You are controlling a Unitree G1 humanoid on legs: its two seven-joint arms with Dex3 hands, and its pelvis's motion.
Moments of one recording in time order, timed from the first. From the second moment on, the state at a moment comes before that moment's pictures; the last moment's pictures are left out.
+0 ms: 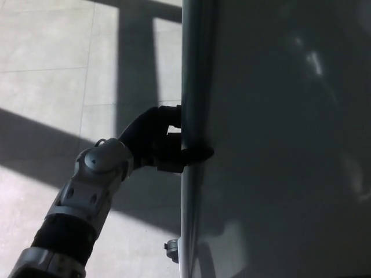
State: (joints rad) left_arm -0.65 0.21 -0.14 0.65 -0.08 0.05 -0.52; right_arm -0.01 -0.37 -0.36 1.05 0.23 -0.34 0.40
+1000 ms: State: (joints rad) left_arm -0.59 0.69 -0.02 0.78 -0.19 0.08 -0.98; right_arm -0.03 -0.38 -0.36 1.05 0.23 -0.33 0.40
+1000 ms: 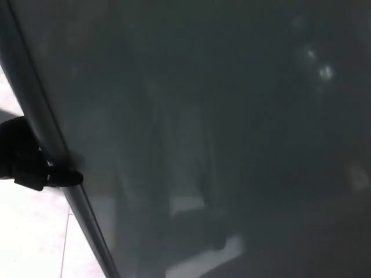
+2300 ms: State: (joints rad) left_arm -0.52 1.05 0.16 1.12 -0.18 0.01 -1.14; right_arm -0.04 -0.39 -0.36 1.06 0.23 -0.33 0.40
